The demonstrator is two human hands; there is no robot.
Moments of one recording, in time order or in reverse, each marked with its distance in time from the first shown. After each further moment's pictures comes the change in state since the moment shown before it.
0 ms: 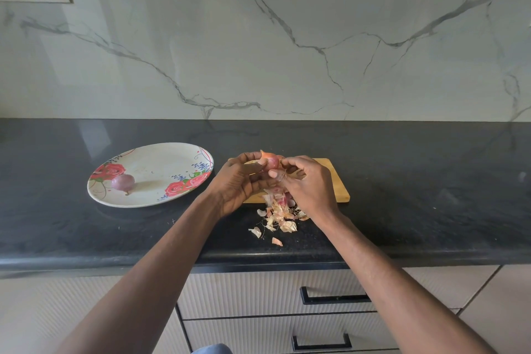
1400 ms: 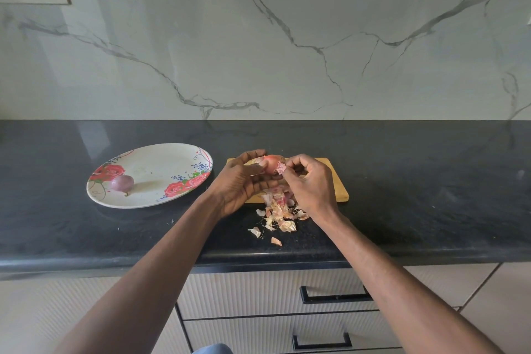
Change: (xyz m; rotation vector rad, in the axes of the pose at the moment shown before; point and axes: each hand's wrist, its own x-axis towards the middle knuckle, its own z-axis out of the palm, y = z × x) left_hand -0.002 0.001 0.005 -0.020 -0.019 -0.011; right_hand -0.002 -0.003 -0.002 0.082 0.027 0.078
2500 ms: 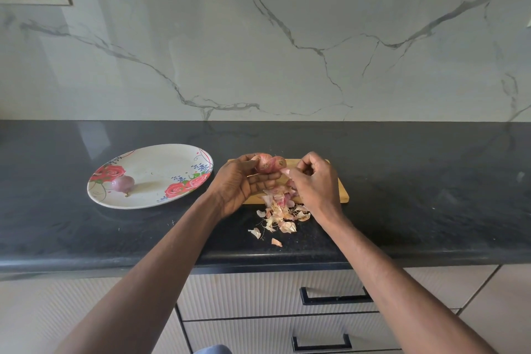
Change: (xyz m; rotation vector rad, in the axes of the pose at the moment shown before) left_hand 0.006 -0.004 -0.007 0.053 0.066 -0.006; right_hand 0.003 0.000 -0.004 -0.040 0.067 0.072
